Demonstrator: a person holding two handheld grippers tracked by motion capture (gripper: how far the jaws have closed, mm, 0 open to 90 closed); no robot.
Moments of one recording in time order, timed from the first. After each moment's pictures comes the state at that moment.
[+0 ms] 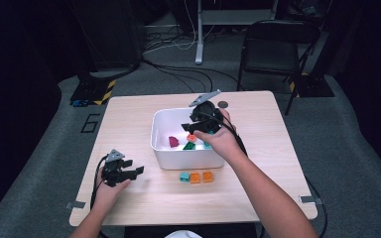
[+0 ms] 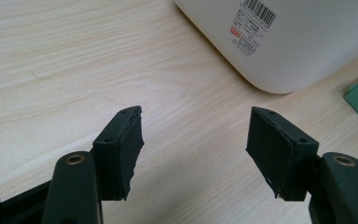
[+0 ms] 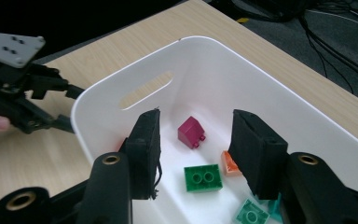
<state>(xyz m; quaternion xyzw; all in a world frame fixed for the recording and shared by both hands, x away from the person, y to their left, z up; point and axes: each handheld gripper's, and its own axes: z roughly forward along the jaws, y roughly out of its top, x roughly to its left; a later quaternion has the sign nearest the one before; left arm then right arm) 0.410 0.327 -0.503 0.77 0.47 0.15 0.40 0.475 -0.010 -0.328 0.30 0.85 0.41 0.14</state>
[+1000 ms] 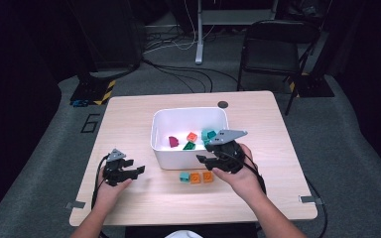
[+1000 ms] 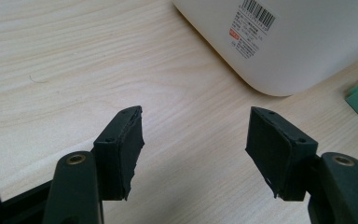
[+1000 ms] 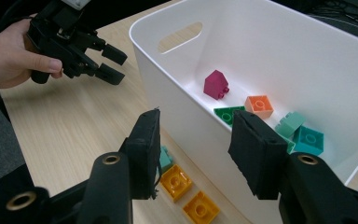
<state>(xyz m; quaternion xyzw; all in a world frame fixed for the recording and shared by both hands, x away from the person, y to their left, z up) 0.411 0.324 -0.502 0.77 0.46 0.15 0.40 0.382 -0.057 -0.364 0.29 0.84 0.43 0.15</state>
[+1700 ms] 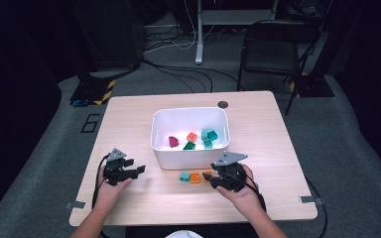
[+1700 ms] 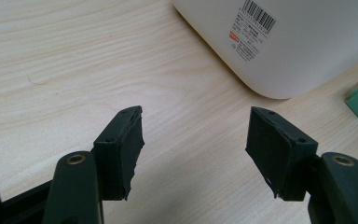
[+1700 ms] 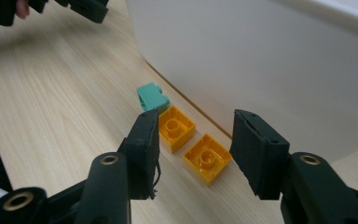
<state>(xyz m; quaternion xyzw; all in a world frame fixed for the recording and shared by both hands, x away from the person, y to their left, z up) 0.413 0.324 -0.502 0.77 0.47 0.15 0.40 0.369 -0.070 -0.445 0.32 0.84 0.41 0.14</state>
